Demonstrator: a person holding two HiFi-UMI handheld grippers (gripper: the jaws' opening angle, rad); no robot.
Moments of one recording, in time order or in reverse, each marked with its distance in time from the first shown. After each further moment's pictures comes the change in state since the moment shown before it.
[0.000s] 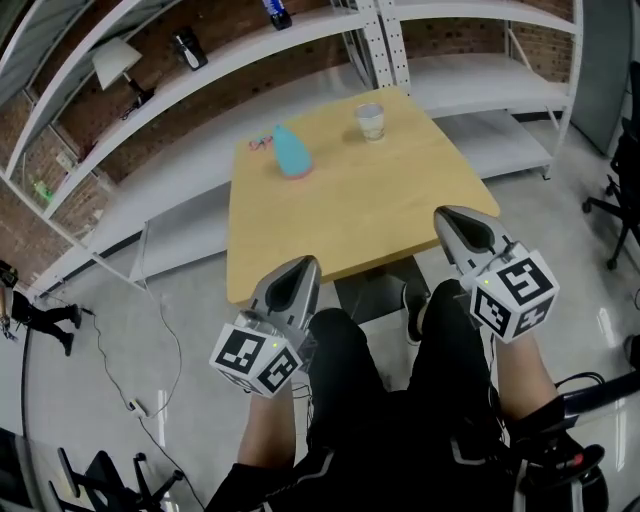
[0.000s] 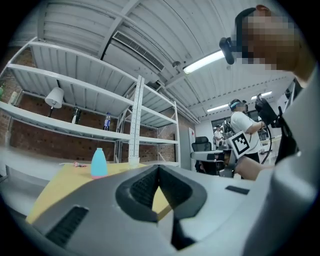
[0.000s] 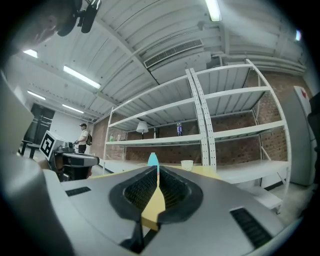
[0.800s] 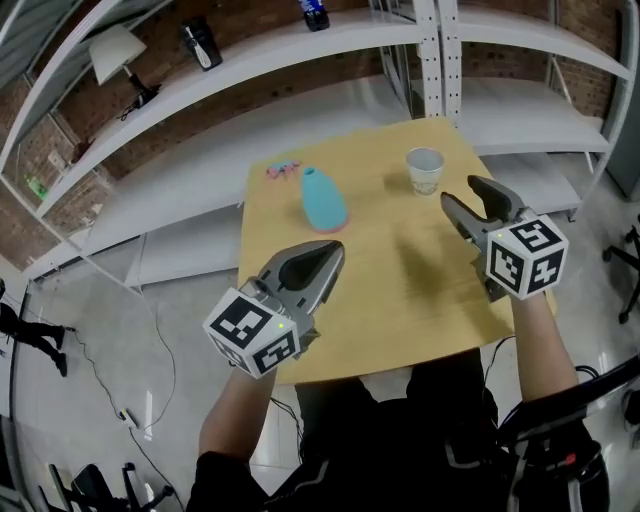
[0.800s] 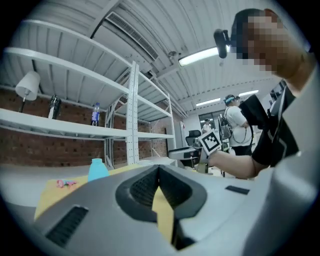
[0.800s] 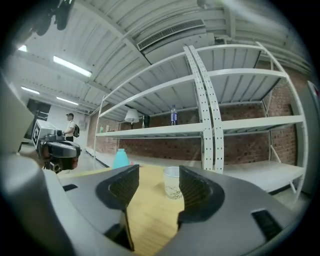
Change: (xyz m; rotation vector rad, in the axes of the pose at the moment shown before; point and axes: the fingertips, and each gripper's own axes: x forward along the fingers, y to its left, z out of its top) left arm 0.136 0.133 0.019 0.098 0.068 -0.188; right arm 0.222 -0.113 0.002 -0.016 0.103 -0.003
